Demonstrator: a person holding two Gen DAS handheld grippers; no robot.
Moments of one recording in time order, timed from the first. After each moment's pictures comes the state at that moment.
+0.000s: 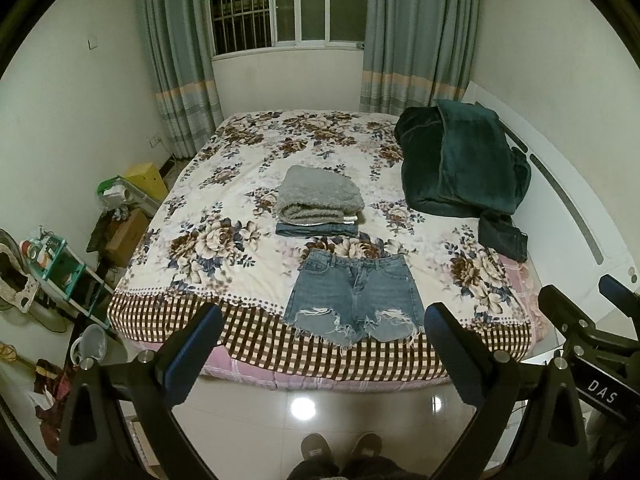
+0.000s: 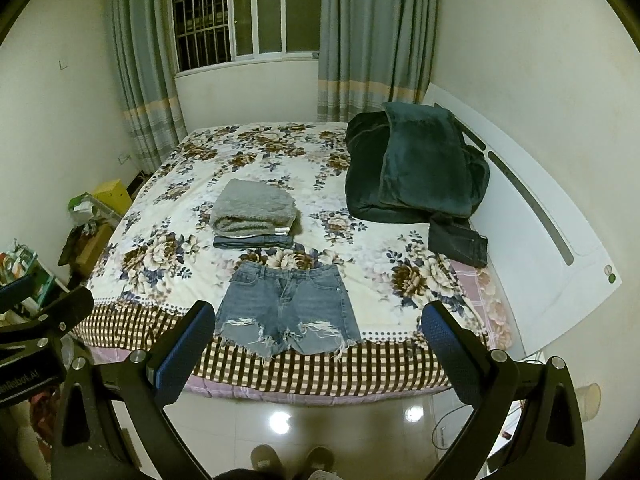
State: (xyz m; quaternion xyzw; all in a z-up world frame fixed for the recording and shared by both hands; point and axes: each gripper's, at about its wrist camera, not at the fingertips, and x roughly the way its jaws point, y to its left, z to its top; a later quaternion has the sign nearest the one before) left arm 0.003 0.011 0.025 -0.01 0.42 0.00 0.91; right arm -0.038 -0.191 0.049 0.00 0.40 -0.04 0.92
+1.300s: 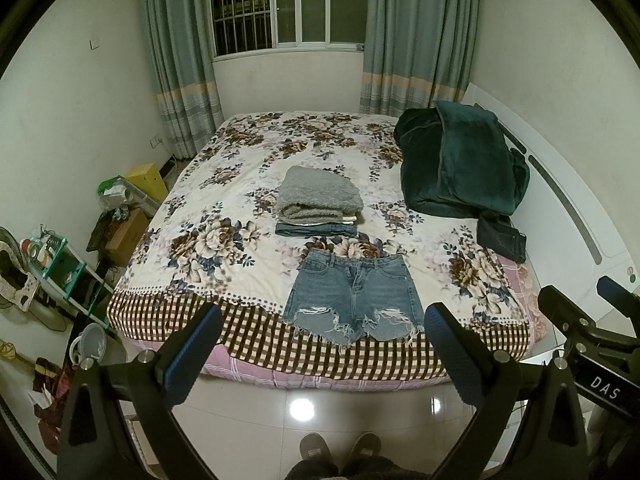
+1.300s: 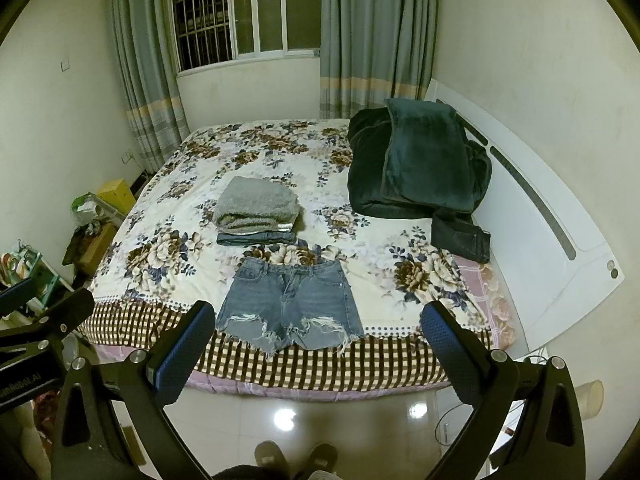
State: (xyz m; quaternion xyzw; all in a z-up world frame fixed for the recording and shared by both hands) left arm 0.001 0.012 0.026 -0.01 0.42 0.00 0.91; right arm -0.047 -0.183 0.050 0.00 0.40 -0.03 0.91
